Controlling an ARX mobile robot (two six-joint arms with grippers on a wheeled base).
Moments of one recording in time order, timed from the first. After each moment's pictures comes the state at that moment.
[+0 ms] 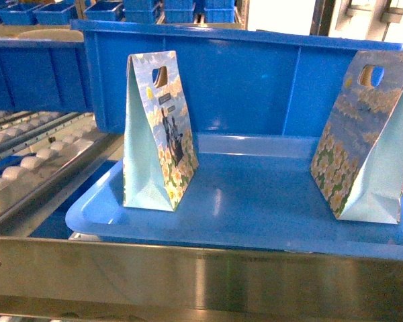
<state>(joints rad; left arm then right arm) 0.00 0.01 0.02 0.00 0.00 0.00 0.00 0.00 0.01 0.00 0.00 -0.01</state>
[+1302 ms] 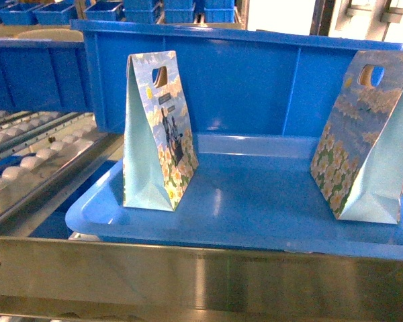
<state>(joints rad) 0.01 0.39 0.05 0.40 0.03 0.00 0.26 0.37 0.03 0.36 0.11 -0.02</state>
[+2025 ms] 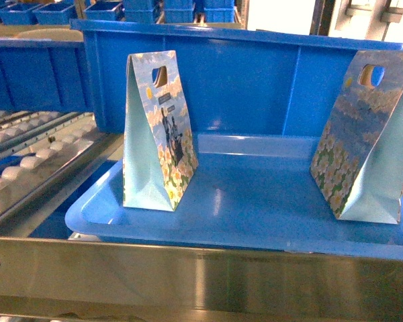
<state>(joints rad) -0.20 1.00 0.45 0.60 -0.01 0.01 0.36 0.92 0.40 0.54 0.12 -0.03</state>
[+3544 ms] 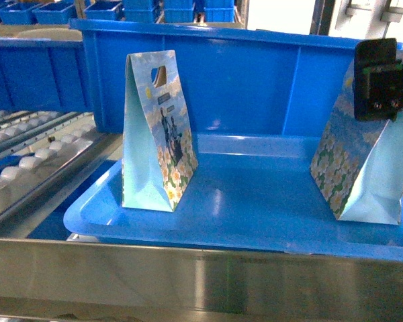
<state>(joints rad) -0.24 1.10 0.56 0.62 -0.02 0.01 0.26 1.50 0.79 0.35 0.22 0.01</state>
